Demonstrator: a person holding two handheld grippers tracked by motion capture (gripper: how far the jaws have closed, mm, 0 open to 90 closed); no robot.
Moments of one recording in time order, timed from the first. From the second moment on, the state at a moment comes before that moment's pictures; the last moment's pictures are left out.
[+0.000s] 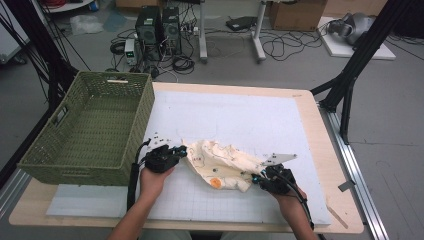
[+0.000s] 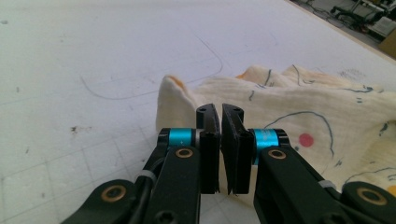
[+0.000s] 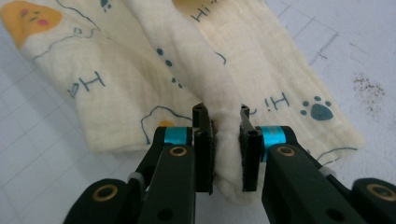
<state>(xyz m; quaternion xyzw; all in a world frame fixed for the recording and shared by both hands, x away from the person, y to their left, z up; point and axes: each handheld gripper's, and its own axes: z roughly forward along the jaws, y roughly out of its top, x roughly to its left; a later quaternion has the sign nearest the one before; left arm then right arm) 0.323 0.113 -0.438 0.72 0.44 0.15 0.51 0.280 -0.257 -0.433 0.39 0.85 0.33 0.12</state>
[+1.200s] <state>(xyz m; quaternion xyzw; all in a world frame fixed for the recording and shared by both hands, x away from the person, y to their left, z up) 0.323 0.123 -0.431 0.73 0.43 0.13 0.52 0.338 -0.217 -0.444 0.36 0.85 0.36 0.14</state>
